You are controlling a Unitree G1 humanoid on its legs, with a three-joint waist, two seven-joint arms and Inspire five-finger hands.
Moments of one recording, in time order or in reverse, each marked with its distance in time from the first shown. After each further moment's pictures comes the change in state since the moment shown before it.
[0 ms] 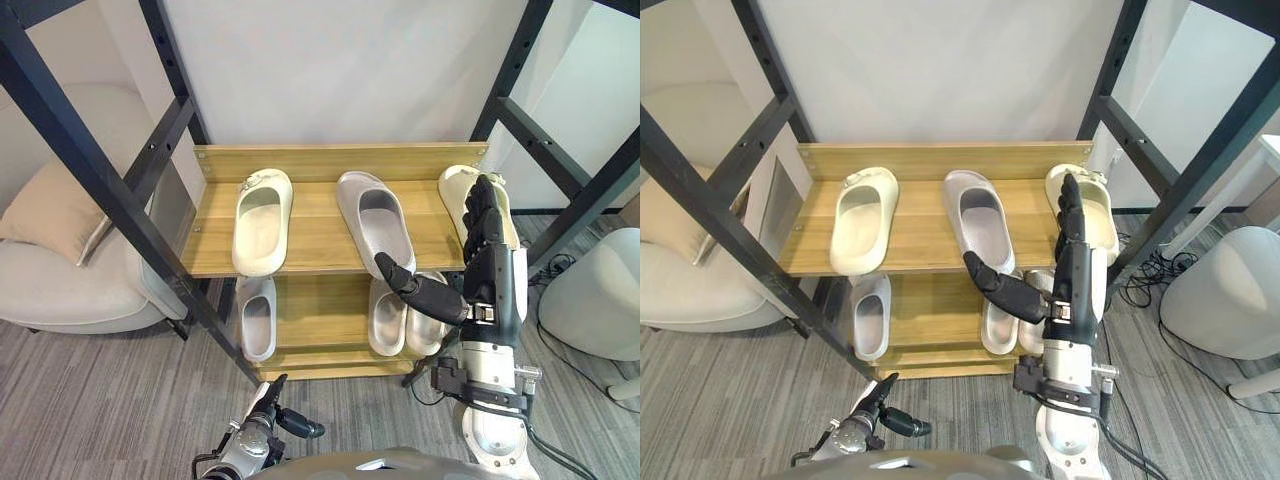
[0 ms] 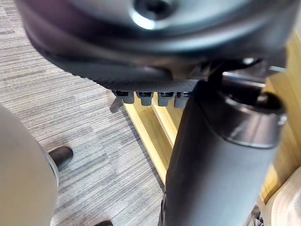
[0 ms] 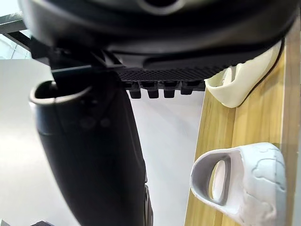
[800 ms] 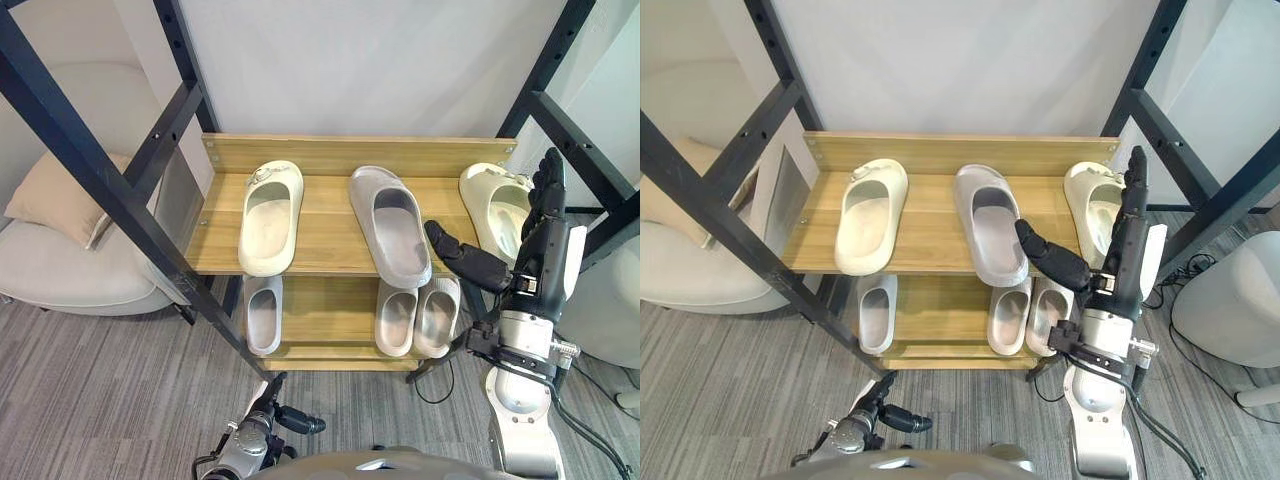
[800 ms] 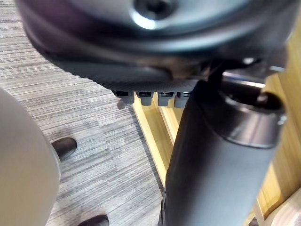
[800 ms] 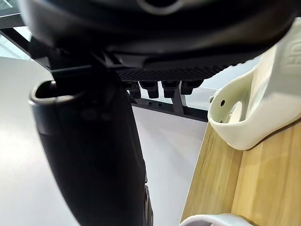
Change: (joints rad) left arm 0.028 -0.009 0.083 -0.048 0.020 0.000 -0.032; right arm -0.175 0.026 -0.232 0.106 -0.024 0.027 -0.008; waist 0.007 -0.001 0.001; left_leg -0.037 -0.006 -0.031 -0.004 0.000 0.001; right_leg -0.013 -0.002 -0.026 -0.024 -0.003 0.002
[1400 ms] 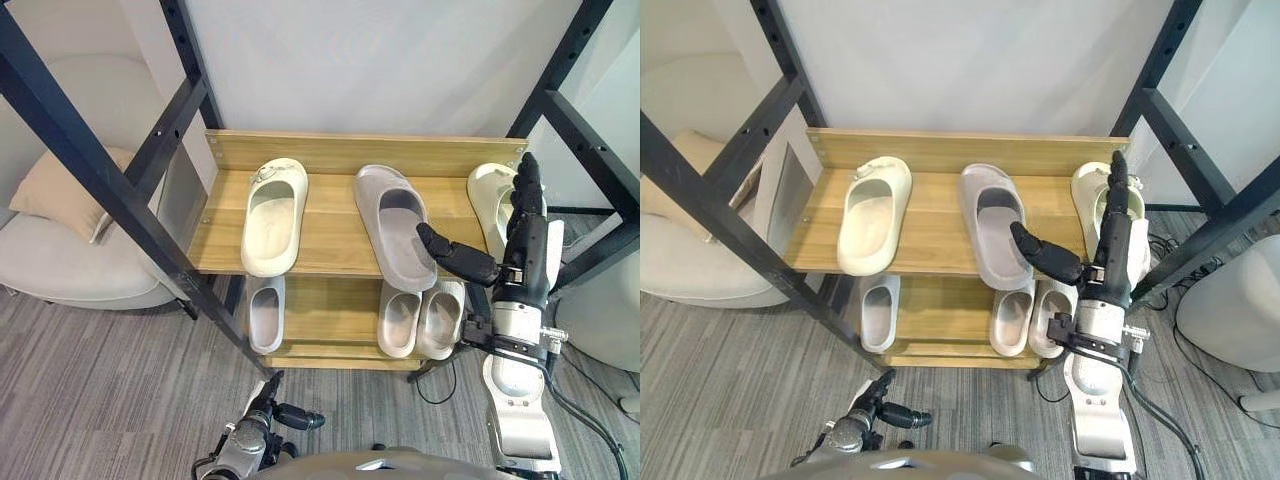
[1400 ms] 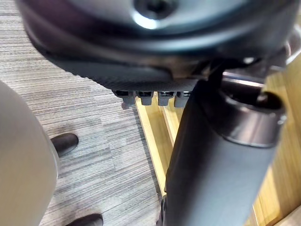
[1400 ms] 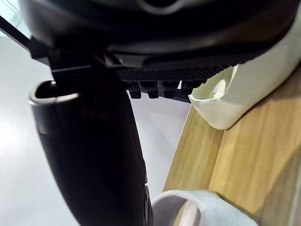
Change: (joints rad) left arm 0.001 -0.007 0.065 -0.001 -0.002 -0.002 -0.019; right arm -0.071 -0.034 -0.023 0.109 0.007 0.019 0.078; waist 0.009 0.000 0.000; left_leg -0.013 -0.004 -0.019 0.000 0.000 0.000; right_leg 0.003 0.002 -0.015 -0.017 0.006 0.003
